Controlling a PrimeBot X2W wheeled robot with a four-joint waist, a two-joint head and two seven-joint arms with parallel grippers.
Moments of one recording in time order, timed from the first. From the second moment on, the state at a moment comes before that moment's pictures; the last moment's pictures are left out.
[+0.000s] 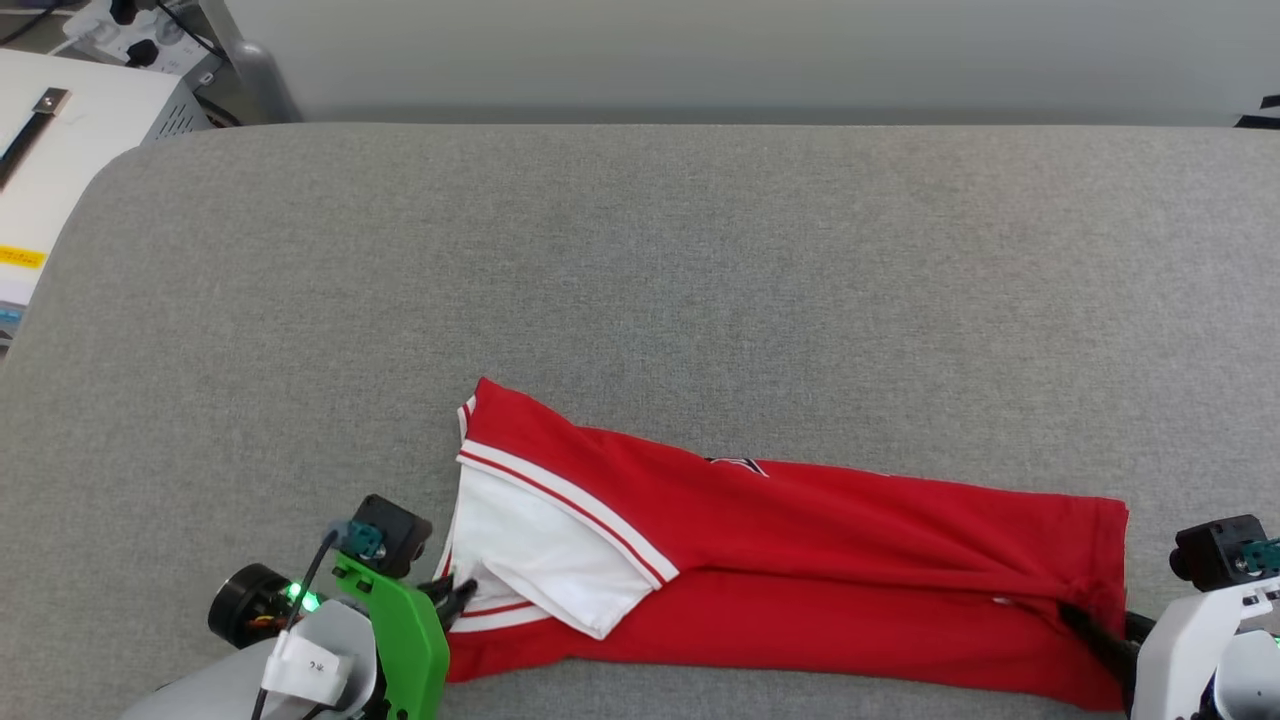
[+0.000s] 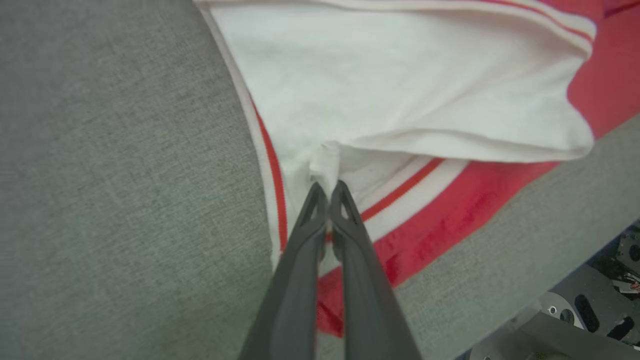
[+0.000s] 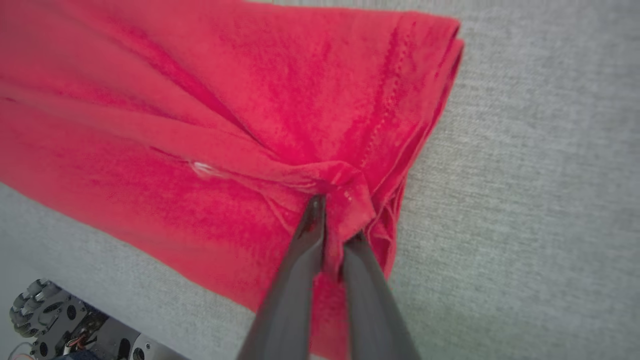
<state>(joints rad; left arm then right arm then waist) -0.56 0.74 -1.27 0.24 -1.05 0.09 0.07 -0.05 -0.62 0.37 0.22 0.81 0.13 0.35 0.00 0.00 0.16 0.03</state>
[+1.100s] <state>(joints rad) -0.21 0.51 -0.55 0.02 -0.50 0.40 -0.26 0.00 -0.63 0.00 0.07 0.92 0.13 0.77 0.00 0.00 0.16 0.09</state>
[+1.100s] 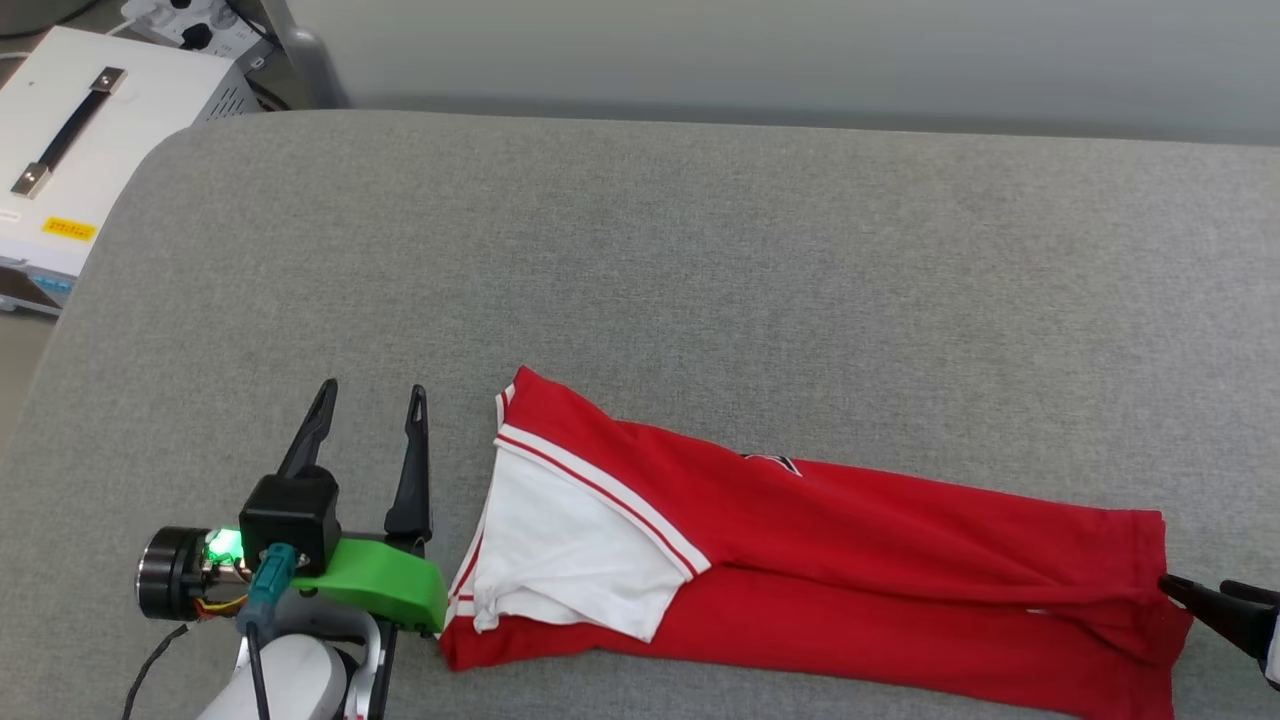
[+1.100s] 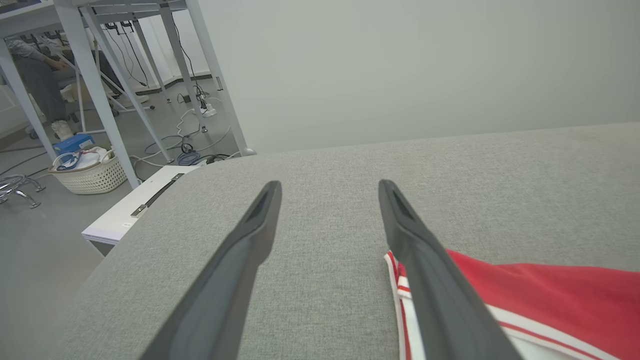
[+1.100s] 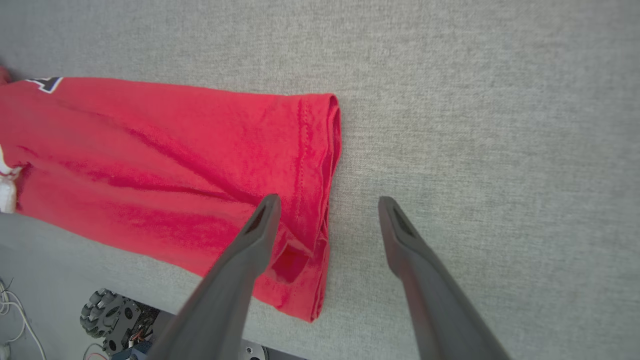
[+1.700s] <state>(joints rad) -0.12 0.28 -0.31 0.07 -0.25 0.22 -0.26 -0.05 -0.60 0.19 0.18 0.98 0.13 0.71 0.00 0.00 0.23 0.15</state>
